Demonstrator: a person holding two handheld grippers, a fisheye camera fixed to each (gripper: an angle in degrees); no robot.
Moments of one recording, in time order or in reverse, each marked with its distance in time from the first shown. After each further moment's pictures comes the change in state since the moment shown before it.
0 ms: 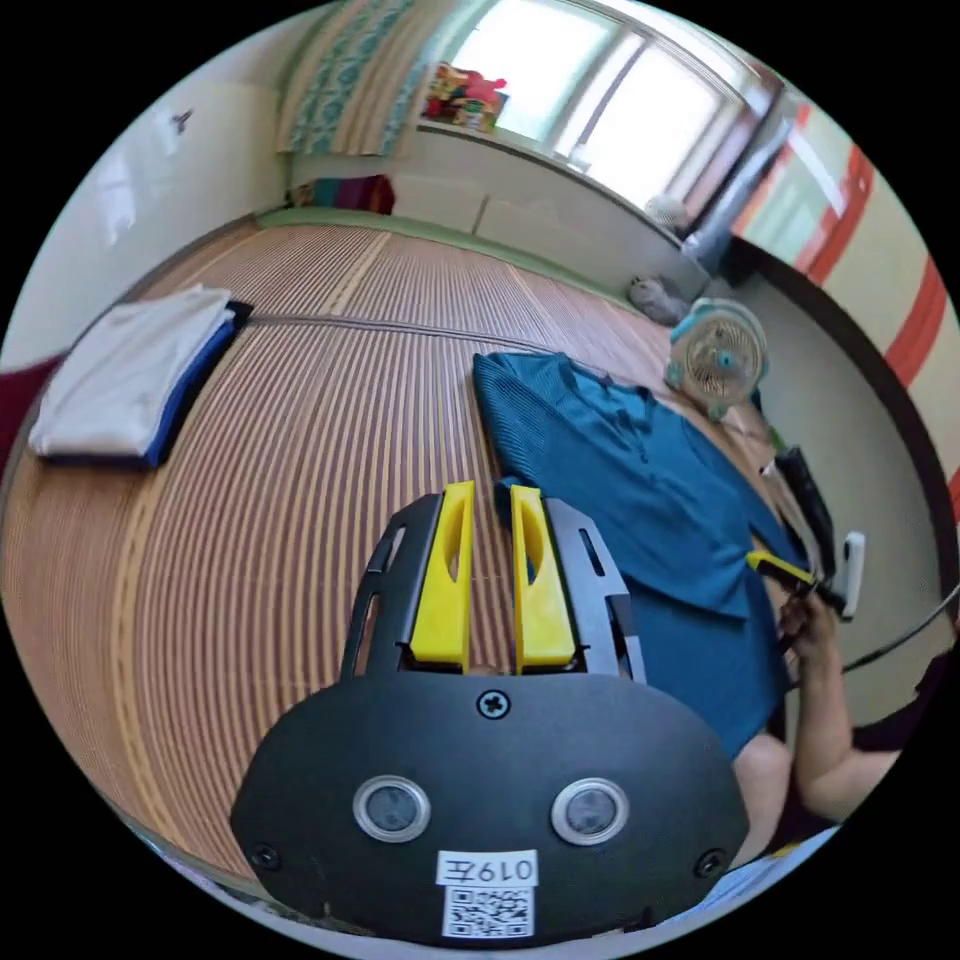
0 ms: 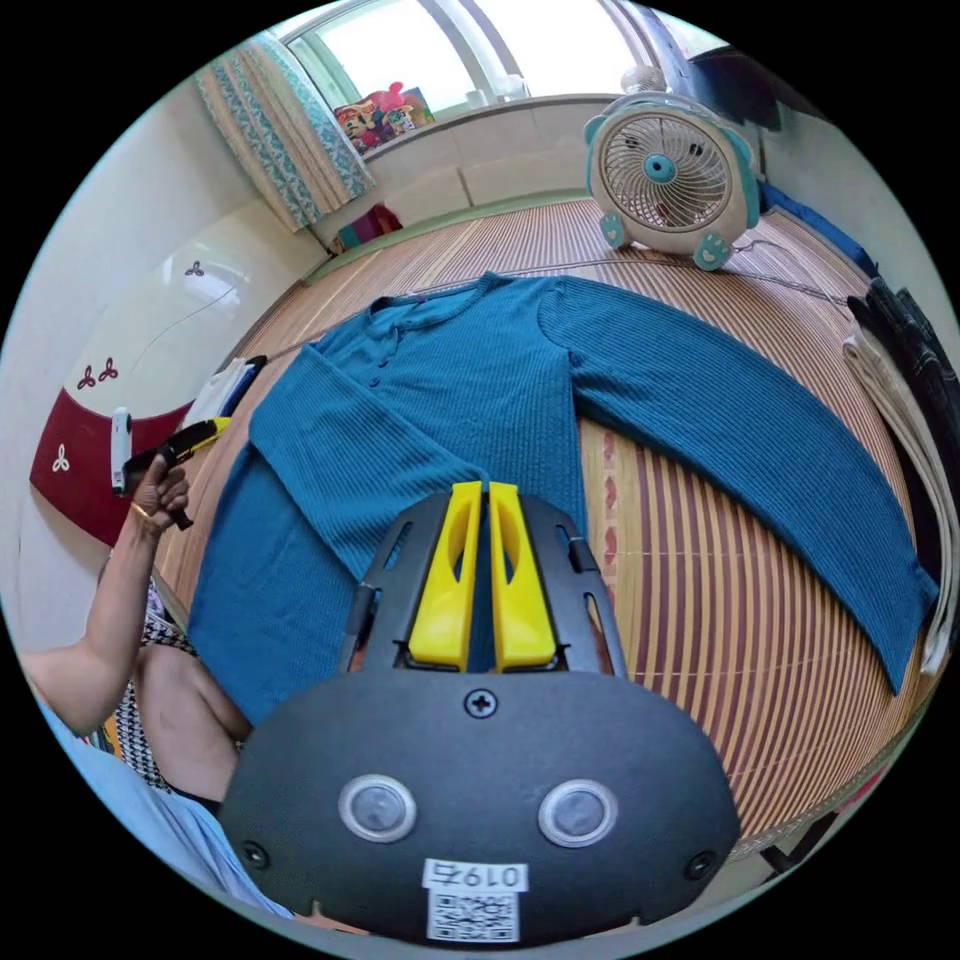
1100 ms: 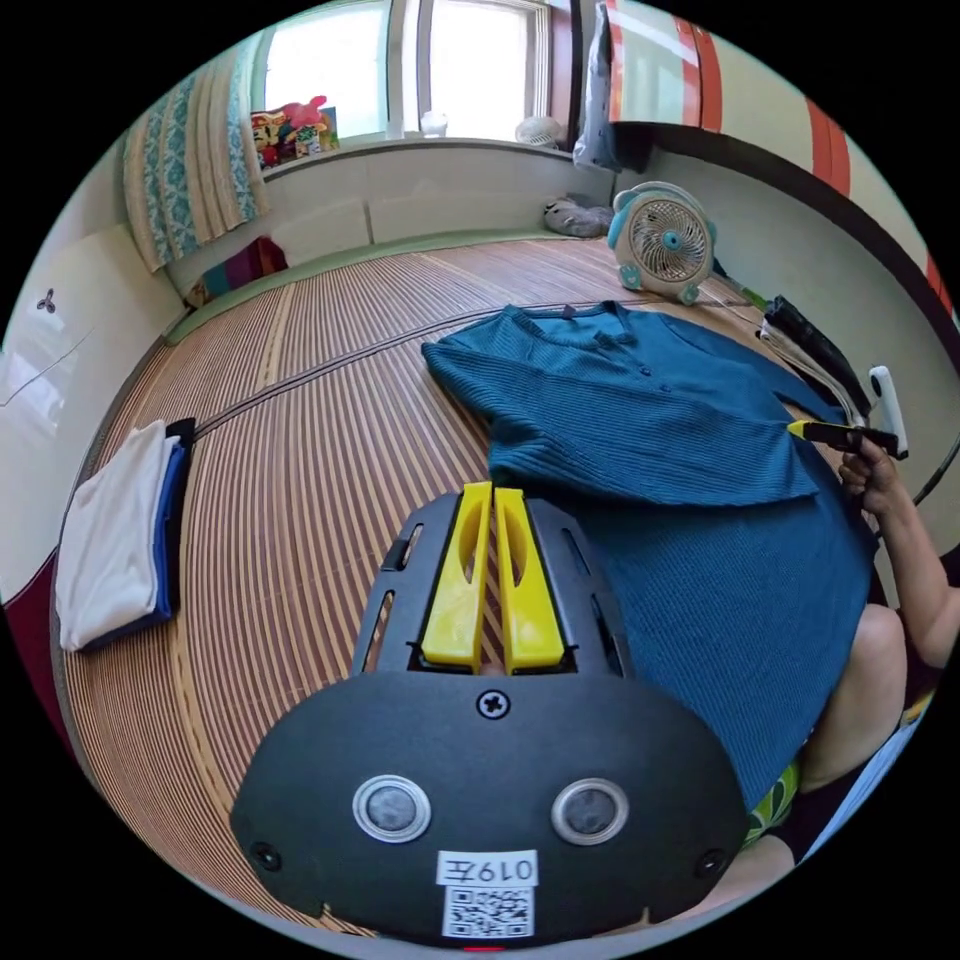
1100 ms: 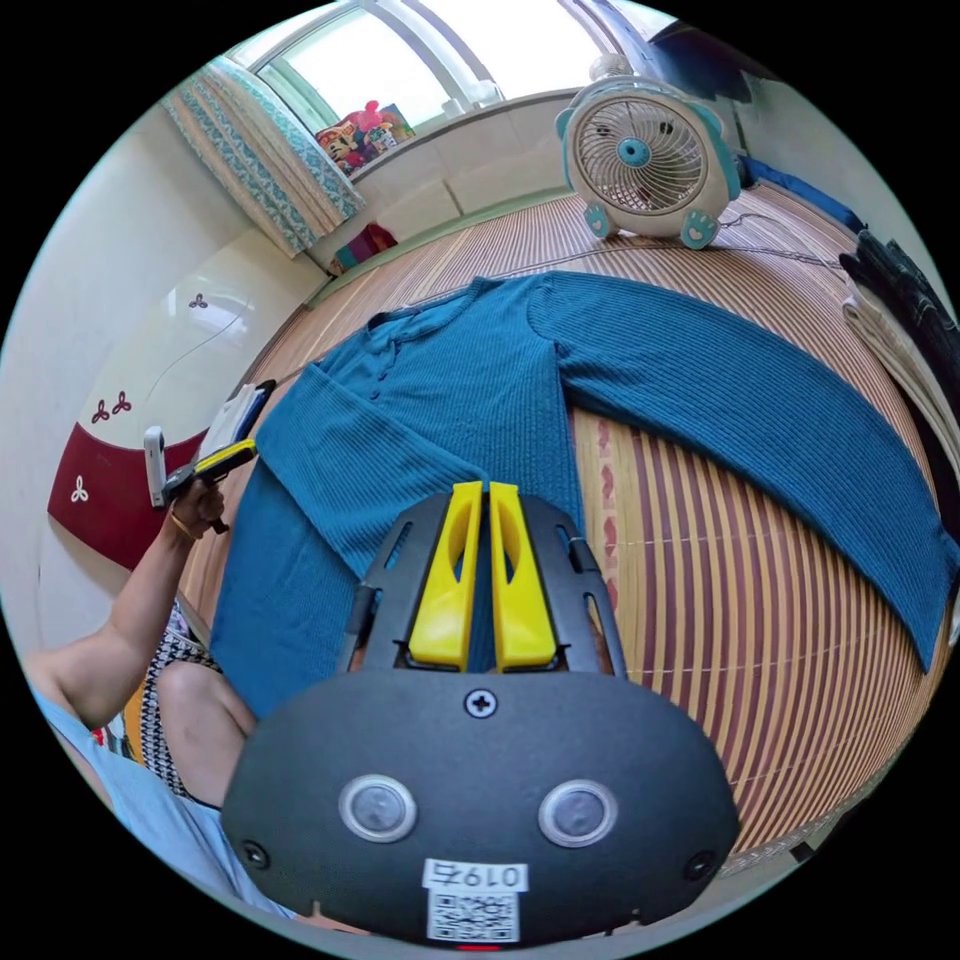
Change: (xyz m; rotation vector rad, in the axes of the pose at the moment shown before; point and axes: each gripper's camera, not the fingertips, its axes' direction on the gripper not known) left arm -0.048 -0.081 -0.045 -0.036 -0.070 0.395; right arm 0.039 0.020 0.017 0.024 -0.073 0.074
